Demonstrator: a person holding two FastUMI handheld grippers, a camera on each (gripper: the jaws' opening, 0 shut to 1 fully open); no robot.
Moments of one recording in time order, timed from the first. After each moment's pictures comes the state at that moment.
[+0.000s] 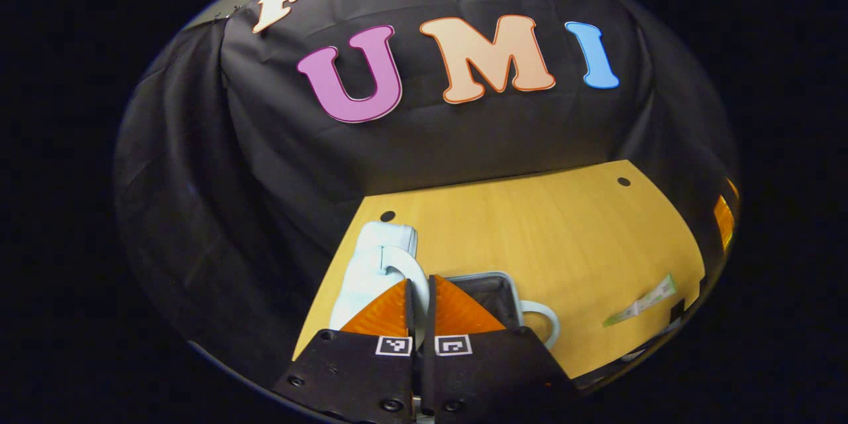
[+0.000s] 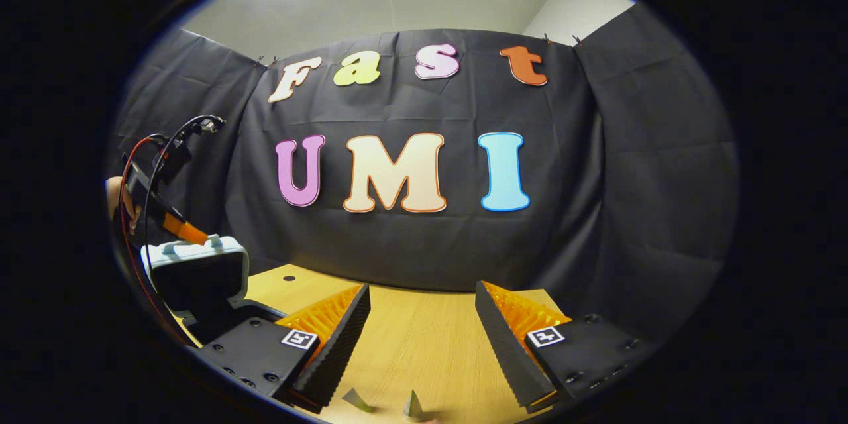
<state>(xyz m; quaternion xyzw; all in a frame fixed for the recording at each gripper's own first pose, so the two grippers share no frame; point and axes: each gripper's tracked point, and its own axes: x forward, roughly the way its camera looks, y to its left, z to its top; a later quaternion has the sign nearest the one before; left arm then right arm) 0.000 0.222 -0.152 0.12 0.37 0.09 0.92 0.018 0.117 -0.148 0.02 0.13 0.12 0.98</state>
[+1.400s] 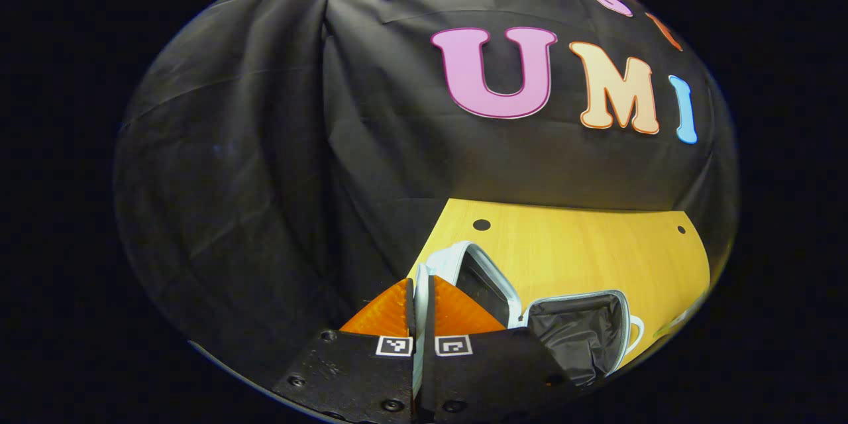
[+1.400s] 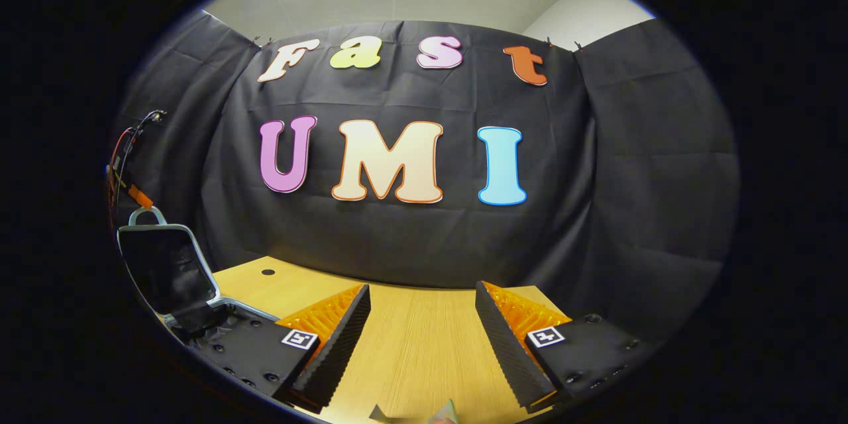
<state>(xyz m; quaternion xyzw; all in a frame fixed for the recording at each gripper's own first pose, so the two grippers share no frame) -0.018 0.479 -0.161 0.03 0.33 0.19 0.93 0.030 0.172 -0.185 -0.01 0.14 0.06 0.99</state>
